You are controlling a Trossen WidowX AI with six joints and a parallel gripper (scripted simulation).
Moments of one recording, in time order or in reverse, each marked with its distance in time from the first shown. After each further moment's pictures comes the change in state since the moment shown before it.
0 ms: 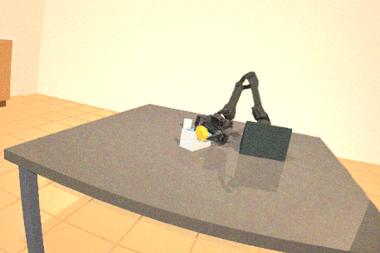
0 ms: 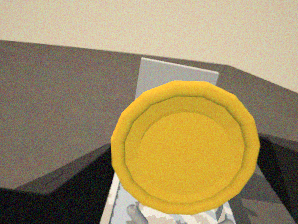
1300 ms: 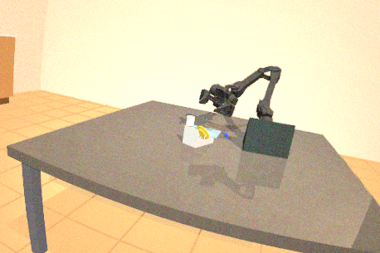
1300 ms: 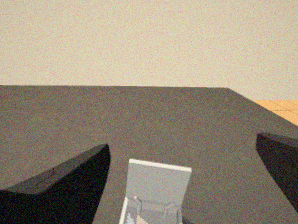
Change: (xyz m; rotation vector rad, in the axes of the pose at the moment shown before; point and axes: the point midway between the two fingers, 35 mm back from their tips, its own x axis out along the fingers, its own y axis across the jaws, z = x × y) arm -0.013 -0.036 0.109 0.043 -0.008 0.030
